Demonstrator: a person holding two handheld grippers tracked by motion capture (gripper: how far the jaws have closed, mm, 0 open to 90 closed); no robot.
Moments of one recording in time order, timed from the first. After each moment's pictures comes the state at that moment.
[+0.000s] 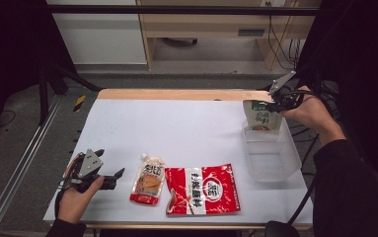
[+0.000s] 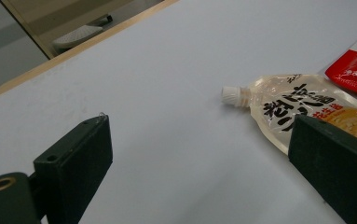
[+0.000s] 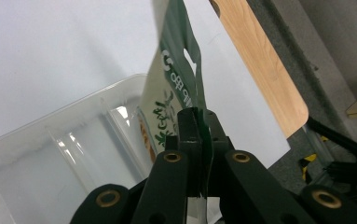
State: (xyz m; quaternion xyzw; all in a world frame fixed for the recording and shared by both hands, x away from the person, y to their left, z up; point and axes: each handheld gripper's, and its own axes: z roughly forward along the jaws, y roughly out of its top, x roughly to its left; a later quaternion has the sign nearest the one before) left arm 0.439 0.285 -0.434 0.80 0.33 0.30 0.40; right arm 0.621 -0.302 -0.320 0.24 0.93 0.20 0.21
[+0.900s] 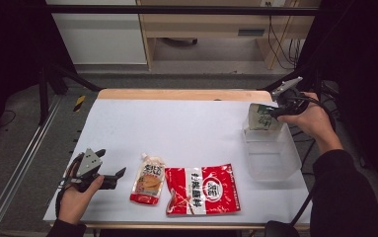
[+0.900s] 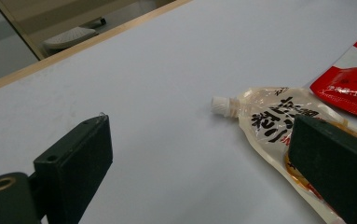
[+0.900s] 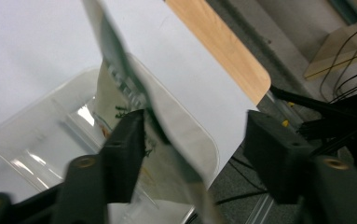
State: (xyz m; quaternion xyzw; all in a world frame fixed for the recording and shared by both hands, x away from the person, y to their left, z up) left arm 0.438 0.284 -0.432 0.79 0.33 0.29 0.42; right arm 0.609 -0.311 -0.330 0.34 0.88 0.19 0.29
